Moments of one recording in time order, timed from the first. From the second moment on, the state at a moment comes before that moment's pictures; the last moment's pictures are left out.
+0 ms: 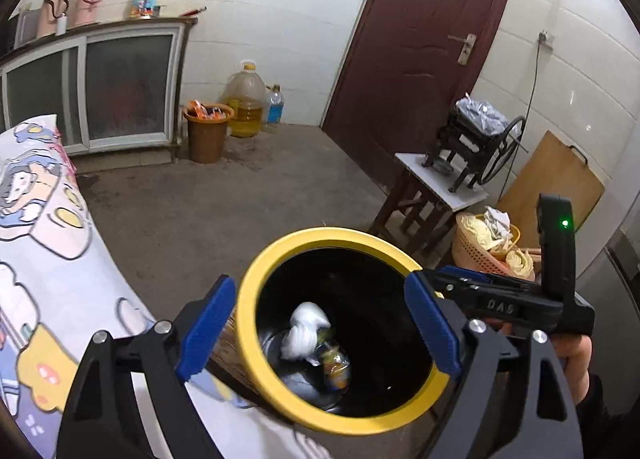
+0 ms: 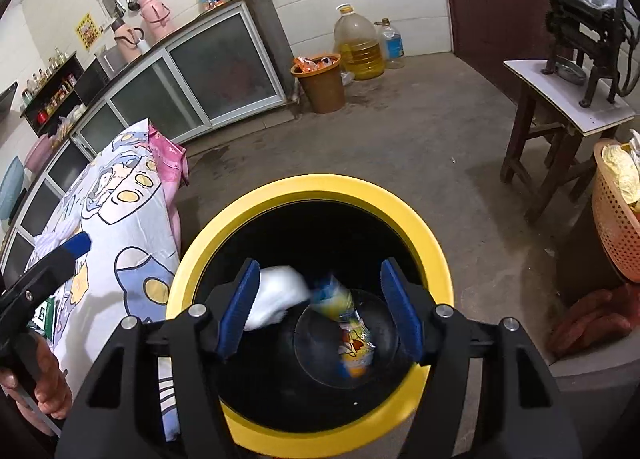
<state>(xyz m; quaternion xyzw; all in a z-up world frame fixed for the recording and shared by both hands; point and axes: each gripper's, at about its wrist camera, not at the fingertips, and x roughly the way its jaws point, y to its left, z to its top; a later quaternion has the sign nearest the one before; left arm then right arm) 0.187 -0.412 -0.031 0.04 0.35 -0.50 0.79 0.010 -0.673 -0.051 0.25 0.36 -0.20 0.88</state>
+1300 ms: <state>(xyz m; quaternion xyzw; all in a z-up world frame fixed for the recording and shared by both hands) 0.140 0.044 -0.032 -0.11 0.41 -0.16 0.89 0.189 -0.265 0.005 -0.11 0.32 0.28 0.90</state>
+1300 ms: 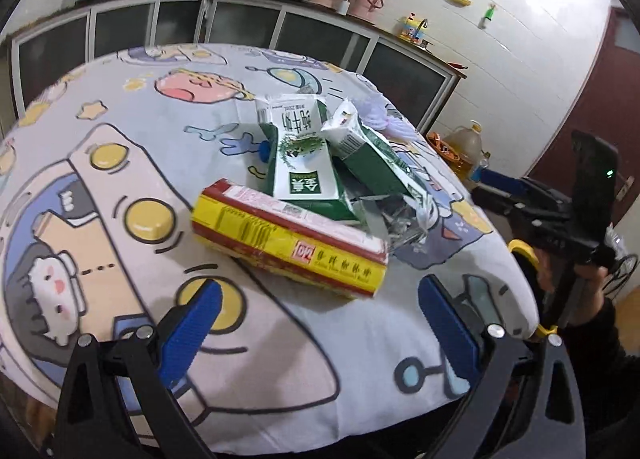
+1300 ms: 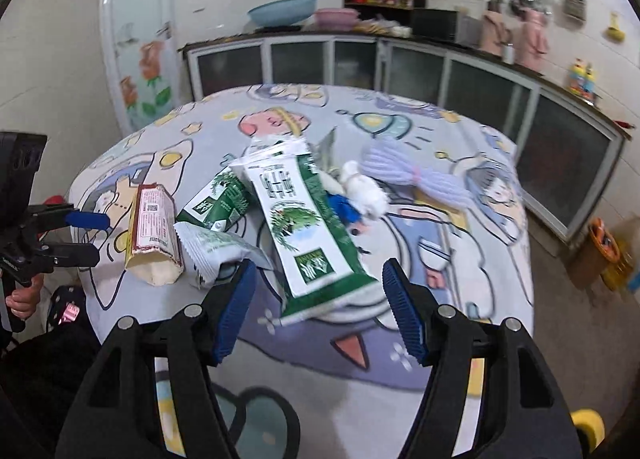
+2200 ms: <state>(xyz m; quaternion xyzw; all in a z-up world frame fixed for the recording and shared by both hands) 0.220 0.044 -0.068 -0.18 0.48 -0.15 0.85 0.294 -0.201 -0.045 -0.13 0.45 0.35 0.81</state>
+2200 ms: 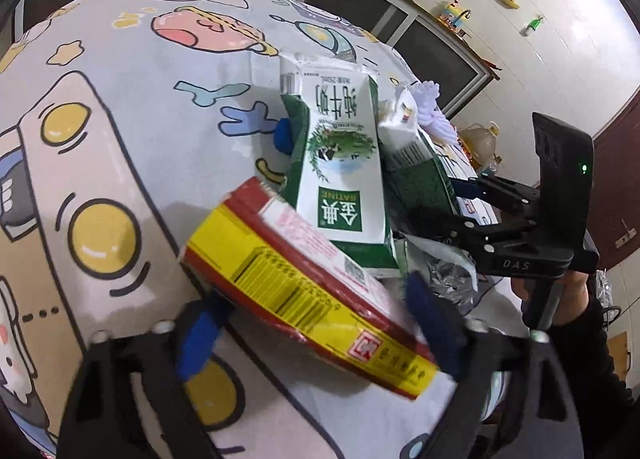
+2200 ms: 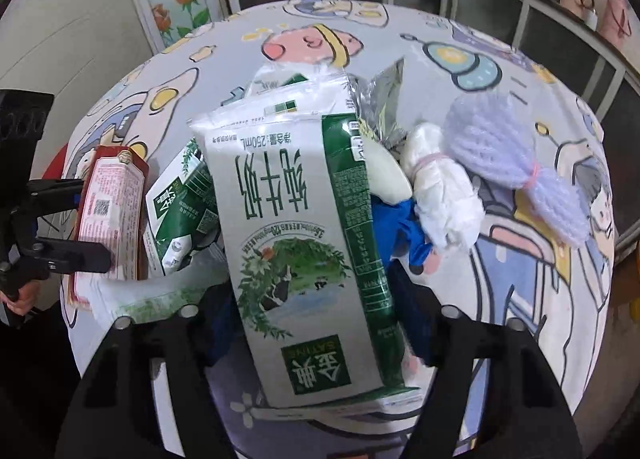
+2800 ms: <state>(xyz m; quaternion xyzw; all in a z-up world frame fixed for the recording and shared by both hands) 0.167 0.063 -0.015 -0.17 0.42 -0.17 0.87 0.238 -0.281 0.024 0.00 0.39 0.34 0.85</state>
